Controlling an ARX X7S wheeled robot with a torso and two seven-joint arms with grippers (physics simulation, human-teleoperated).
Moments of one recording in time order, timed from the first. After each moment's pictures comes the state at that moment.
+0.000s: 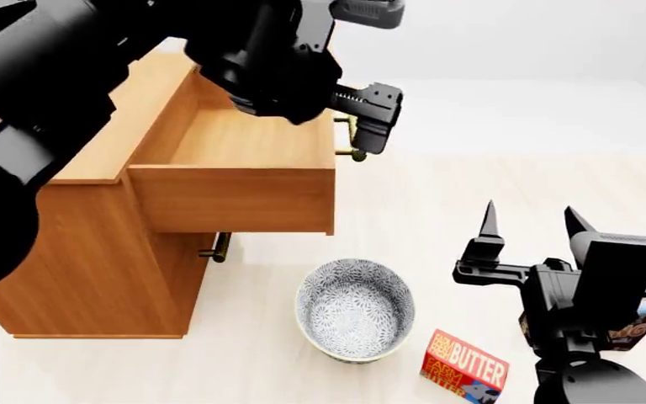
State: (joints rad) left arm -2.04 -0.01 1.69 -0.96 -2.05 -1.05 -0.22; right arm 0.20 0.37 0.02 -0.59 0.43 0.58 0.33
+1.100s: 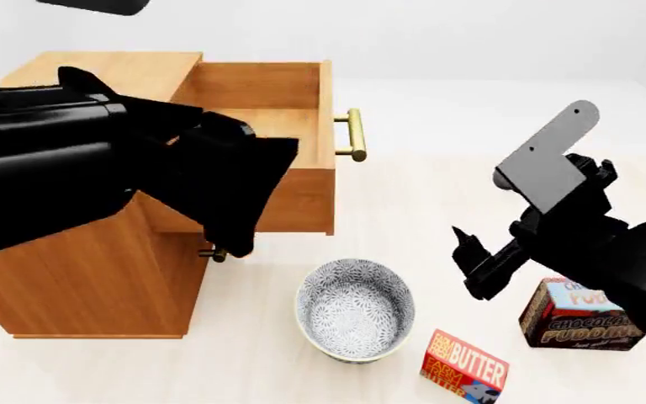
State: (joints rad) left arm -1.96 -1.00 1.17 0.47 -2.42 -0.68 -0.74; right arm 1.01 0.81 -0.45 -0.52 0.76 1.42 -0.07
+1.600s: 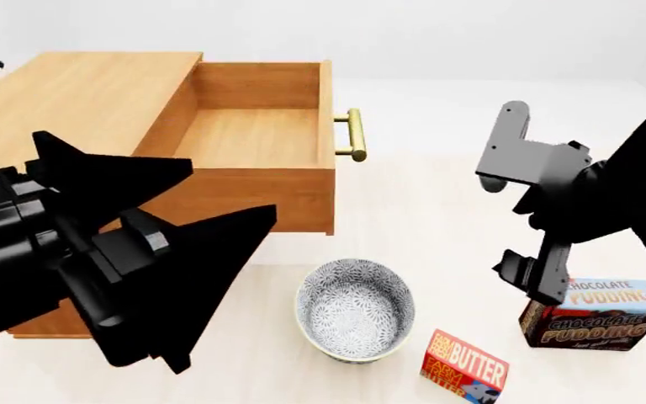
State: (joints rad) left arm -1.81 -1.25 1.08 0.69 -2.38 -0.59 -0.50; right arm 1.68 0.83 -1.39 -0.13 0.46 1.26 -0.88
